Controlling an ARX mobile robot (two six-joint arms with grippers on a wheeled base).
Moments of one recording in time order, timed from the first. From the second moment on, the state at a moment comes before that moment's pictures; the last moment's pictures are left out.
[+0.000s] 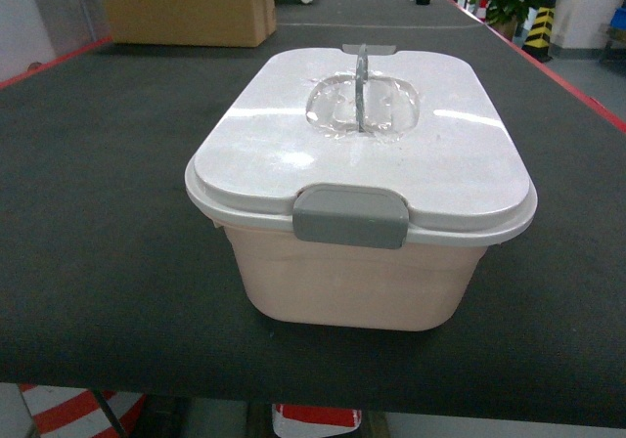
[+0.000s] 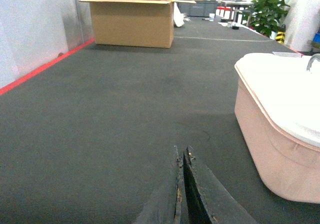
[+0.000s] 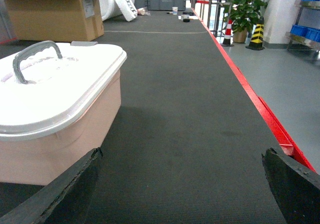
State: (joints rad) left arm 0.00 0.24 0.01 0.24 0.00 -0.01; right arm 0.00 0.00 0.01 -0.01 0.00 0.00
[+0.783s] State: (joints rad) left arm 0.00 0.01 0.01 0.00 0.00 -0.01; right arm 0.00 0.00 0.01 0.00 0.00 0.00
